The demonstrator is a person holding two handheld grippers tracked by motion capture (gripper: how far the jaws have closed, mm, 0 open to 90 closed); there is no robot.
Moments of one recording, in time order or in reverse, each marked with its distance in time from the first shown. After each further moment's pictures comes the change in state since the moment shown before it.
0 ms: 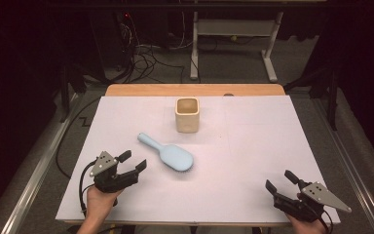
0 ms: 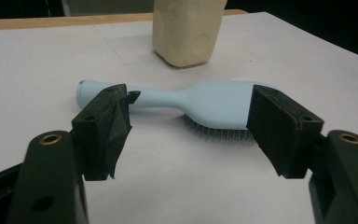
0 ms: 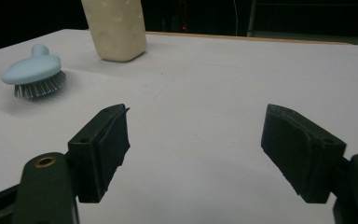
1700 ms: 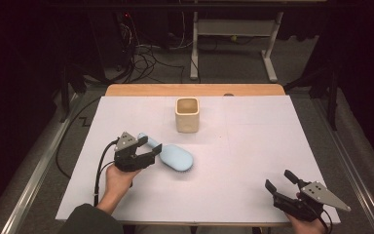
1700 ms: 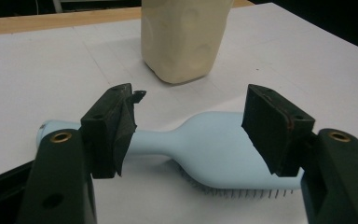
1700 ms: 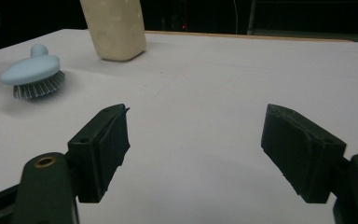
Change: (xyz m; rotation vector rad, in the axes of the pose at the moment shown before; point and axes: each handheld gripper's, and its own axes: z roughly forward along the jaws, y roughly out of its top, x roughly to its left) left arm -0.002 0.039 0.059 0.074 -0.004 -0.001; right arm -0.001 0.000 0.002 0.004 0.002 0.010
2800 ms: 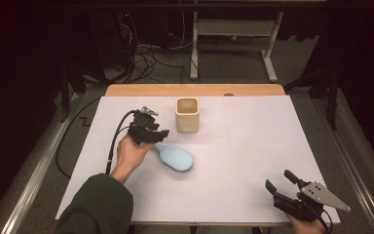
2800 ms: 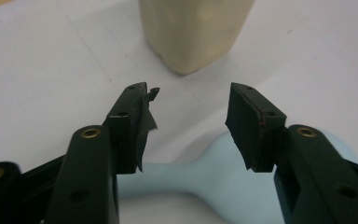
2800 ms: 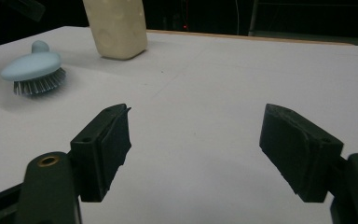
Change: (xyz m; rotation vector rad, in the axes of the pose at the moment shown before) left arm 0.015 0.072 0.055 0.397 0.031 0.070; right arm 0.000 0.000 0.000 0.000 0.004 -0.022
